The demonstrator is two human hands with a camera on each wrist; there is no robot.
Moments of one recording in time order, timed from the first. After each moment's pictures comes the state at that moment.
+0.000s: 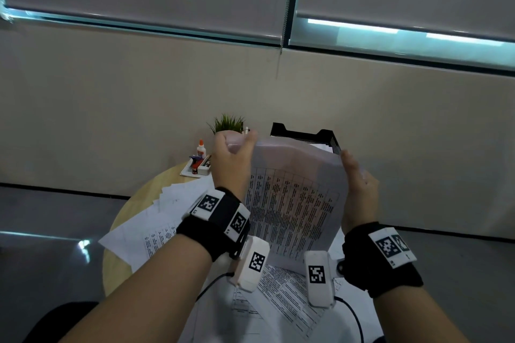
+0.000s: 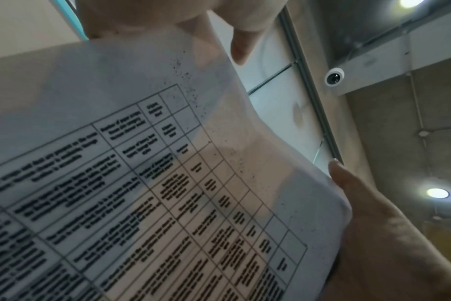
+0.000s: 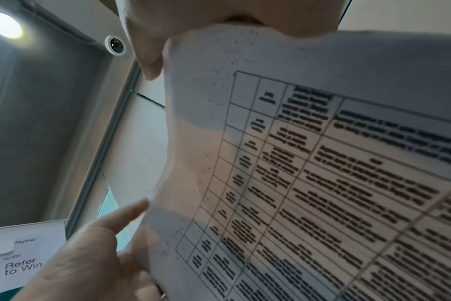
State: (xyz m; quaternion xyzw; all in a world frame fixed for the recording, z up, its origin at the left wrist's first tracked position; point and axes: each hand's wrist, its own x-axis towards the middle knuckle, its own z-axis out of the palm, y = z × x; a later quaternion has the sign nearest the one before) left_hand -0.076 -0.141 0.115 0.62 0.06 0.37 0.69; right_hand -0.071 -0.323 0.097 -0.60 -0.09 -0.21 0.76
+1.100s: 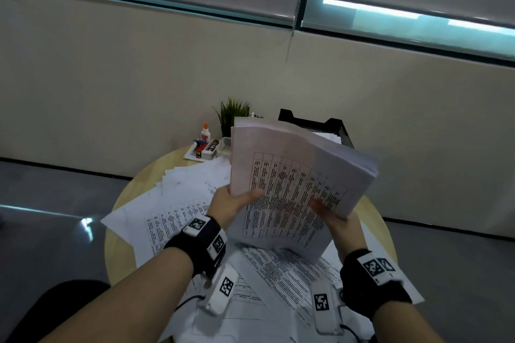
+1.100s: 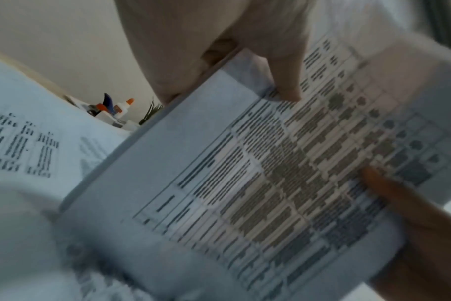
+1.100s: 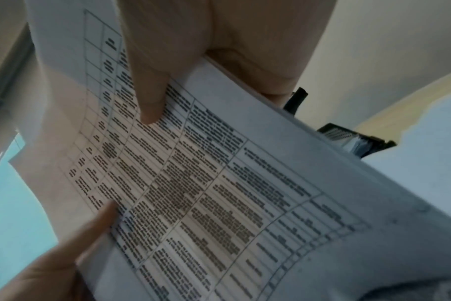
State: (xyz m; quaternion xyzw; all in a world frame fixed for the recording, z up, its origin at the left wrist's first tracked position) left_hand -0.080 -0.112 0.009 0.68 0.09 0.07 0.73; right_hand -0.070 -0.330 0.013 -0.72 -0.06 -0.07 0.69
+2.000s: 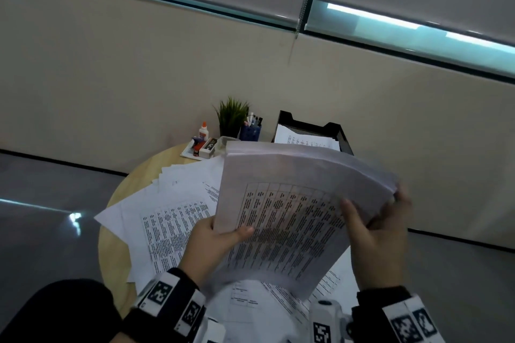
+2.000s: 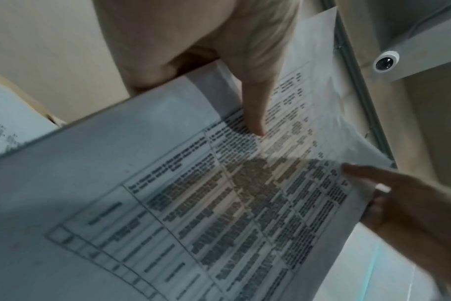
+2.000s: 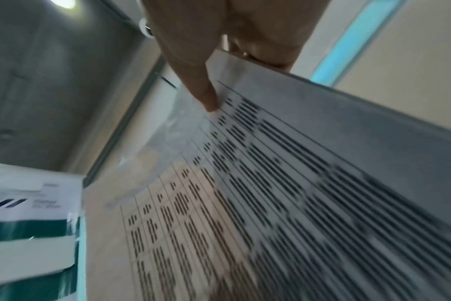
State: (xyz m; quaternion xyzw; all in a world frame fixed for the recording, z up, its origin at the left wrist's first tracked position) left_hand -0.154 -0.107 -0.002 0.66 0.07 0.12 0.74; right_hand -0.127 -0.321 0.058 -0.69 -0.12 -0.30 0.65
